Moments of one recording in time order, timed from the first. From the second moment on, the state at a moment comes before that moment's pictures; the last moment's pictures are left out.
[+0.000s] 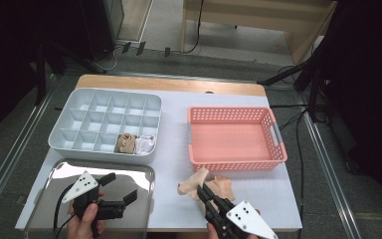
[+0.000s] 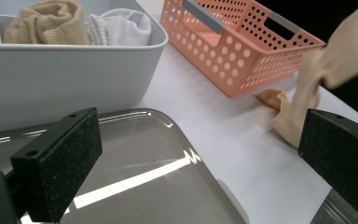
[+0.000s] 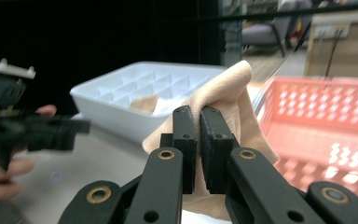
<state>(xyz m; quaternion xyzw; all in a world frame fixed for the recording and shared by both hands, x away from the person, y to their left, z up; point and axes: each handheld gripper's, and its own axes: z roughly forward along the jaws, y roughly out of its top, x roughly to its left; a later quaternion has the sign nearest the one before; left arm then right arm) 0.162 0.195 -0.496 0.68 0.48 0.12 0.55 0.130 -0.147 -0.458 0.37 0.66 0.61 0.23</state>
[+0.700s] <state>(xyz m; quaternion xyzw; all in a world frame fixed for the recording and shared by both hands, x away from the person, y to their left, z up) 0.162 0.192 -0.503 0.68 0.46 0.10 0.55 0.162 -0.175 -0.529 0.47 0.69 0.49 0.24</state>
